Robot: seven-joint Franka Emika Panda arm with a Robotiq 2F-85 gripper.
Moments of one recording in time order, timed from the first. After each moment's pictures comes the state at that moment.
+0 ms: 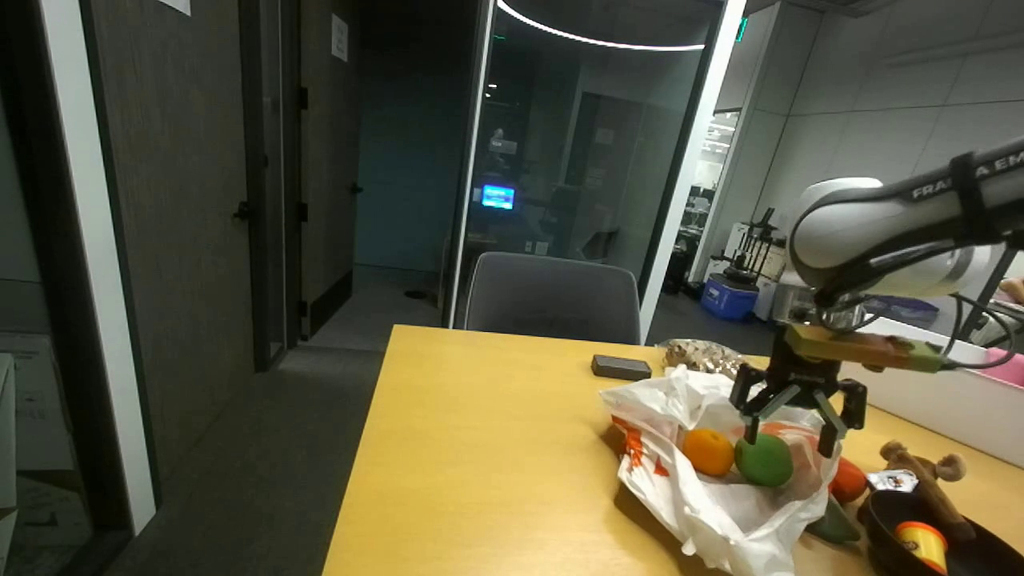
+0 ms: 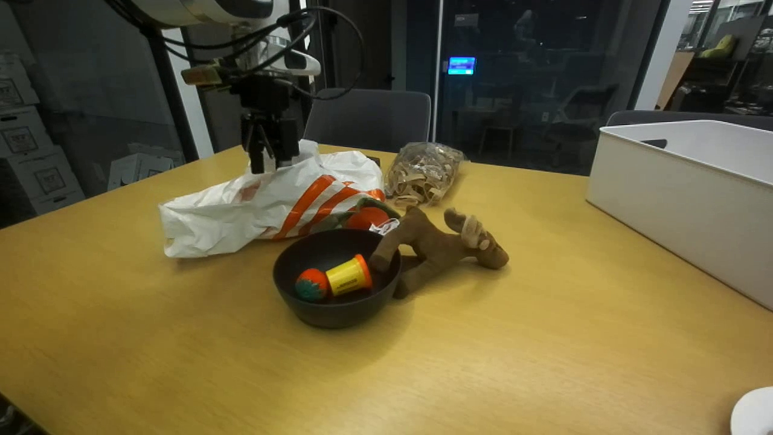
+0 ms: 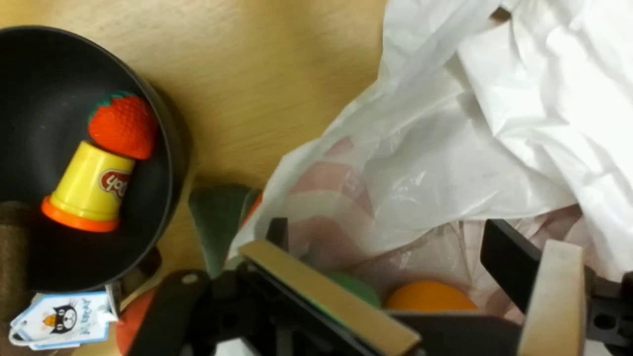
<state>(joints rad) 0.09 0.12 0.04 -2.04 -0.03 1.97 0.43</state>
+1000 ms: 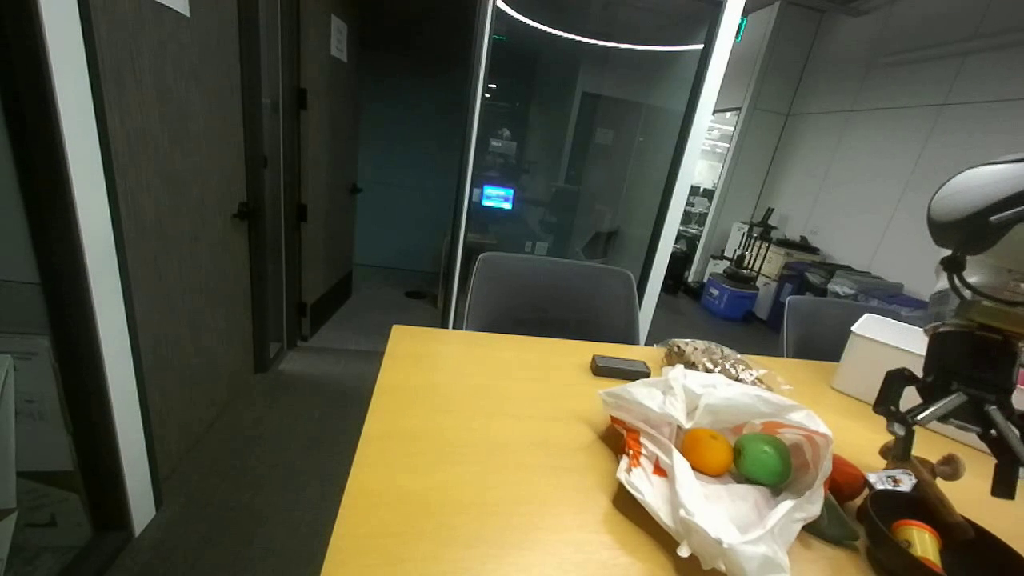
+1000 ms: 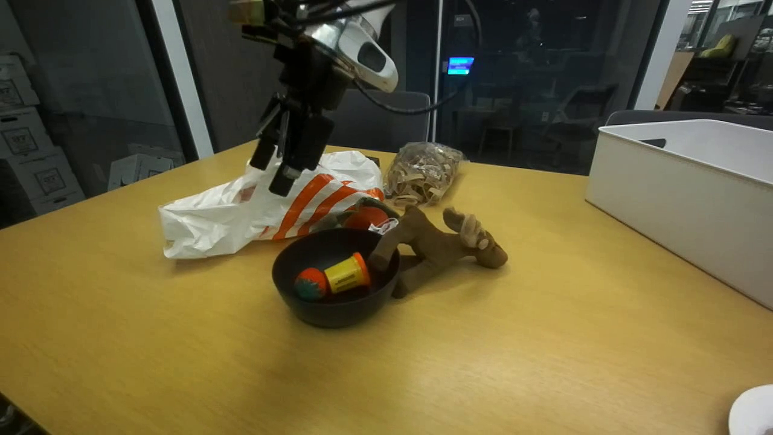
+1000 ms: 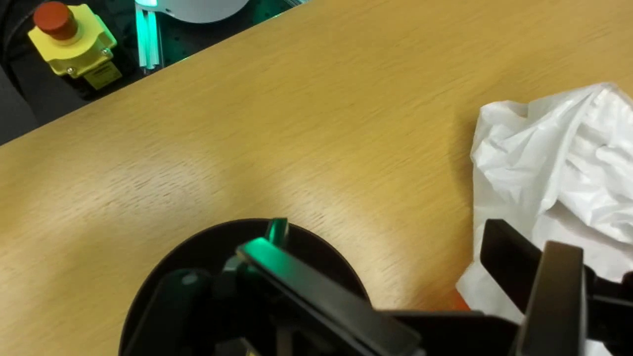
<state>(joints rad) -0.11 0.07 -0.12 -2.01 0.19 1.53 0.23</state>
